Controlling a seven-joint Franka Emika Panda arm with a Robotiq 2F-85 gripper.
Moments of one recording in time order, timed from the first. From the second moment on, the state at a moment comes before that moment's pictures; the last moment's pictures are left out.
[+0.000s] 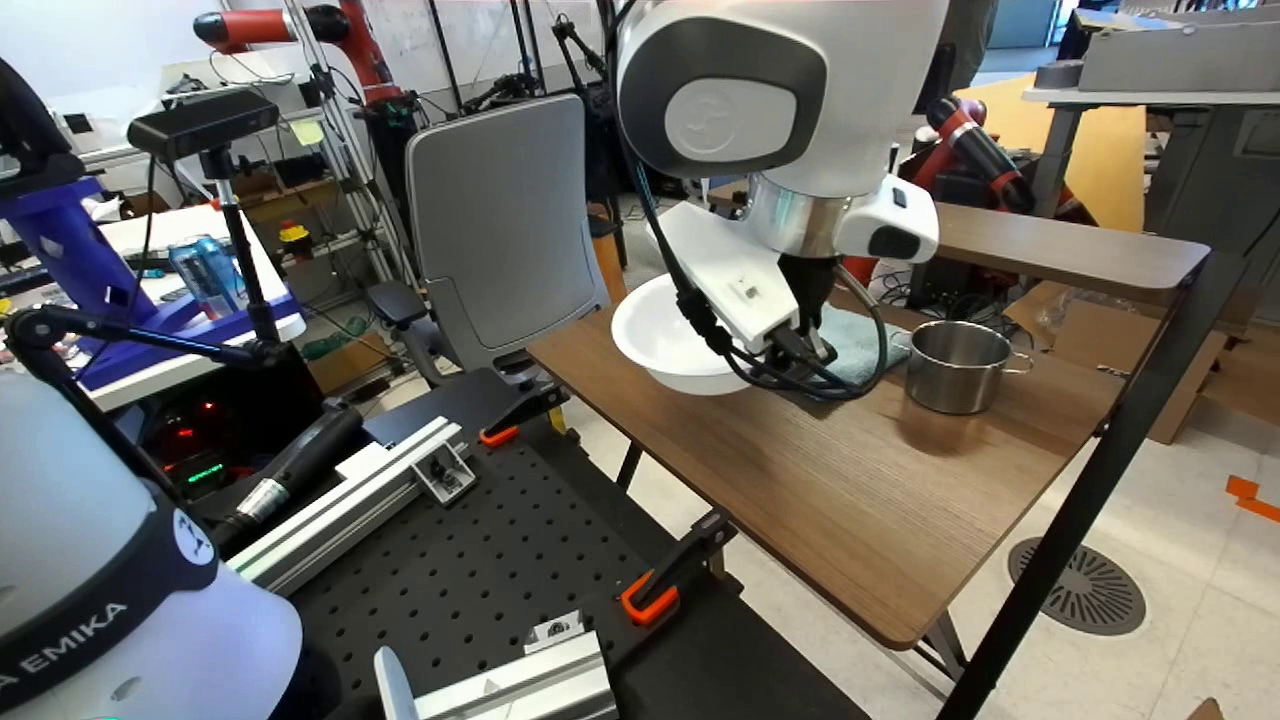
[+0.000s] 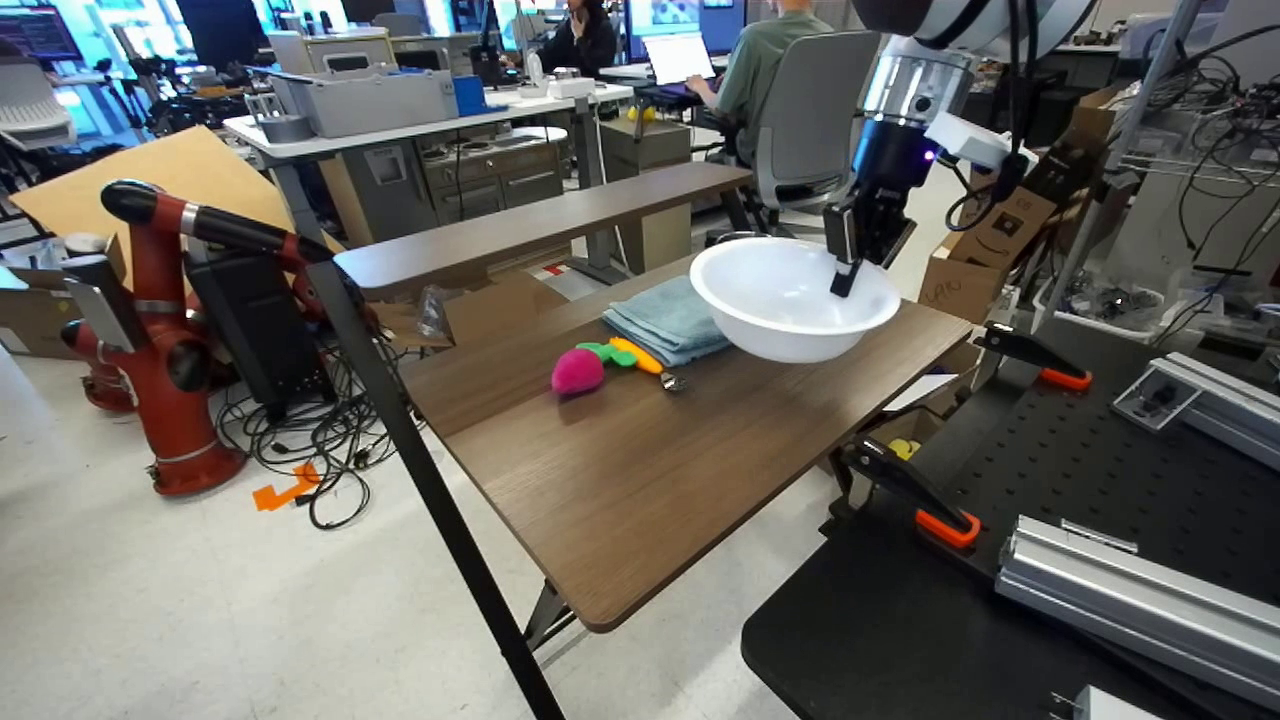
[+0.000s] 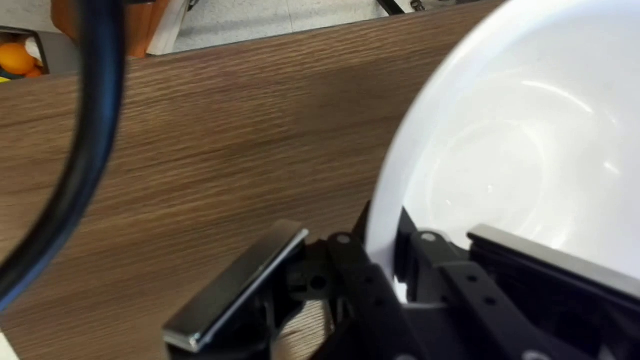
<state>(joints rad) -0.33 0.34 0.17 -2.37 0.50 2.64 -0.50</state>
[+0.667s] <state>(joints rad) -0.42 0.45 0.06 -2.26 0.50 2.61 -0.54</state>
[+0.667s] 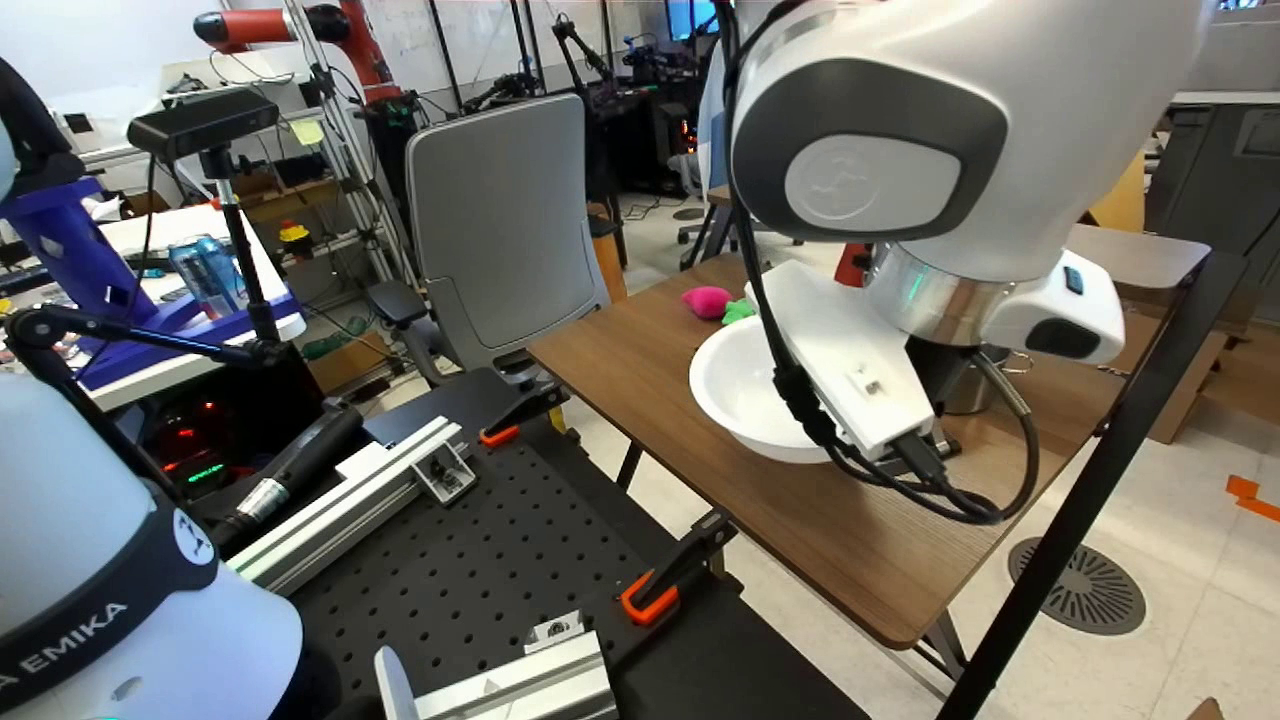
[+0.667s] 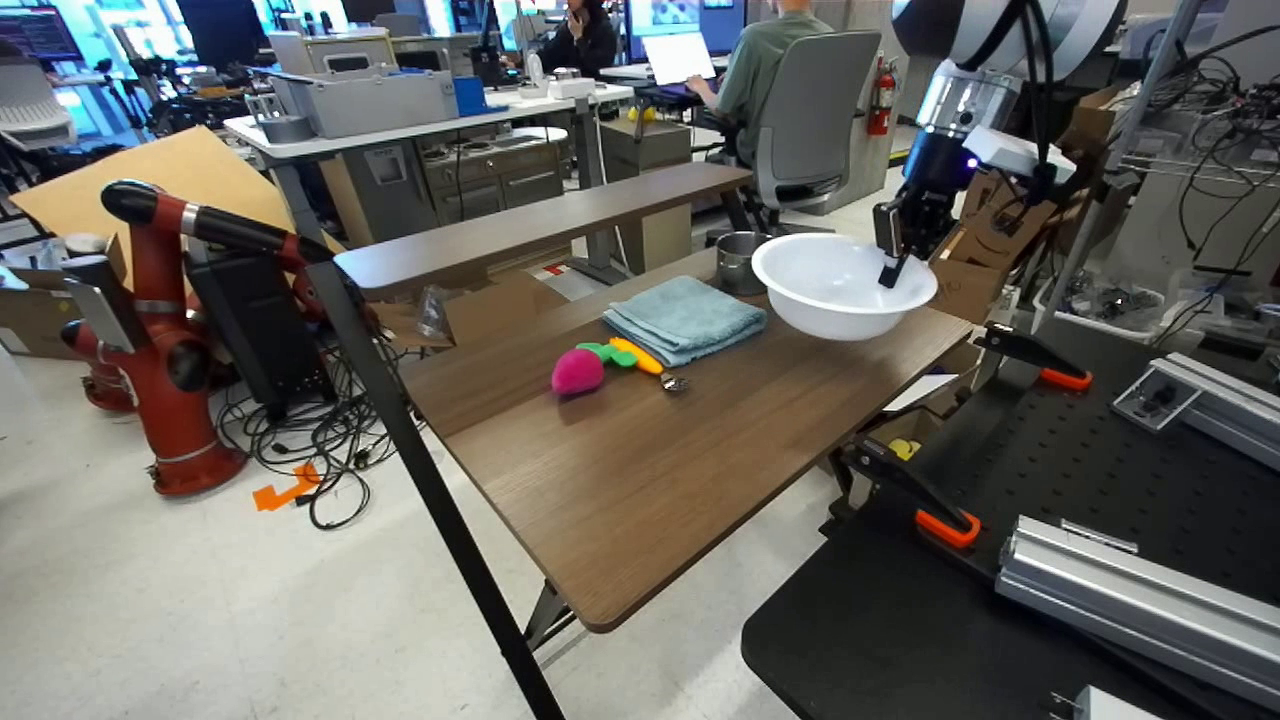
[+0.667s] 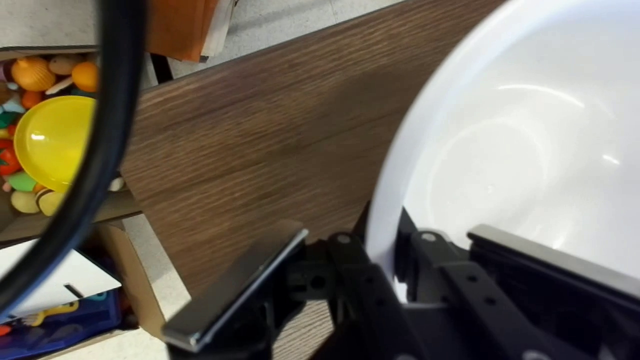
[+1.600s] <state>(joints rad) -0.51 0.62 0.06 -2.08 0.50 2.54 -0.50</state>
